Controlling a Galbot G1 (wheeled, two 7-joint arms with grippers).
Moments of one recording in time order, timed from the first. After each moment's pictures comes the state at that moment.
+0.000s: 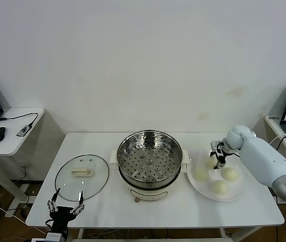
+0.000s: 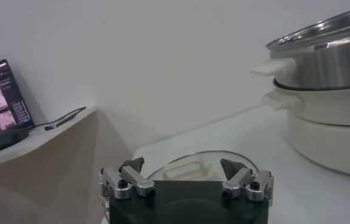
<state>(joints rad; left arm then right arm) 1.70 -1.22 -0.56 -1.97 0.01 -0.01 -0.21 -0.08 0.94 -0.51 0.78 -0.43 0.01 -1.07</state>
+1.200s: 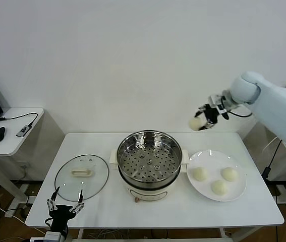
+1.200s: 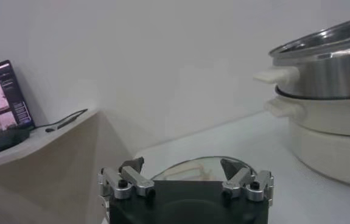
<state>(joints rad) 1.69 -1.21 -0.56 -1.97 -0.02 -0.02 -0.22 0.51 0.87 -1.03 1.21 0.13 -0.01 -1.07</state>
